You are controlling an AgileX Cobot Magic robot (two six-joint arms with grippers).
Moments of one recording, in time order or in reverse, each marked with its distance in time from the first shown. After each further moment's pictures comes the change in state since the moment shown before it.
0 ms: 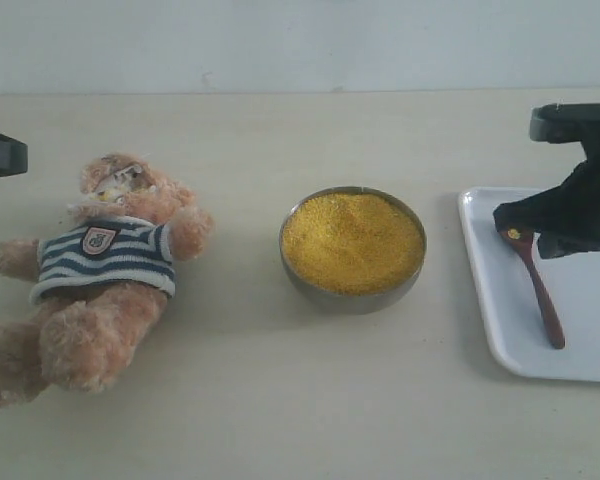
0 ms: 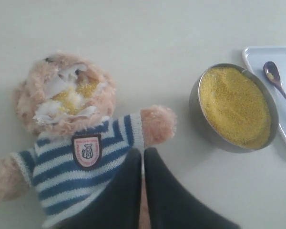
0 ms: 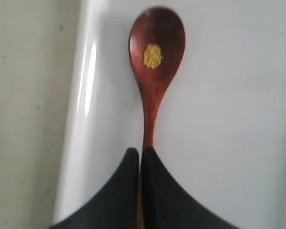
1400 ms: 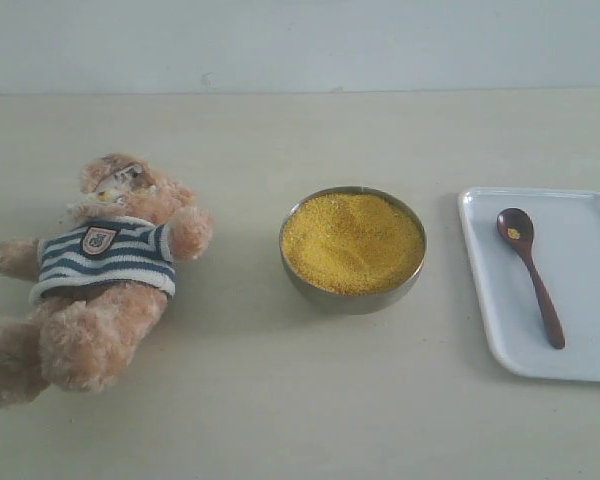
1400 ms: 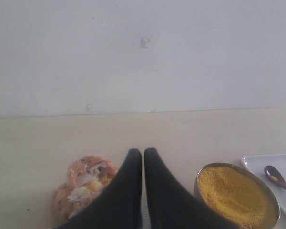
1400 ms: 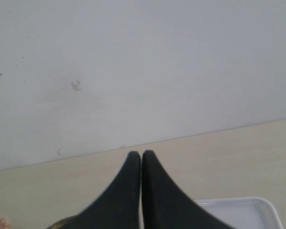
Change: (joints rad) left arm 0.000 -0.657 0.322 -0.232 -0.275 0.177; right arm 0.000 -1.332 0.548 0.218 -0.381 0.008
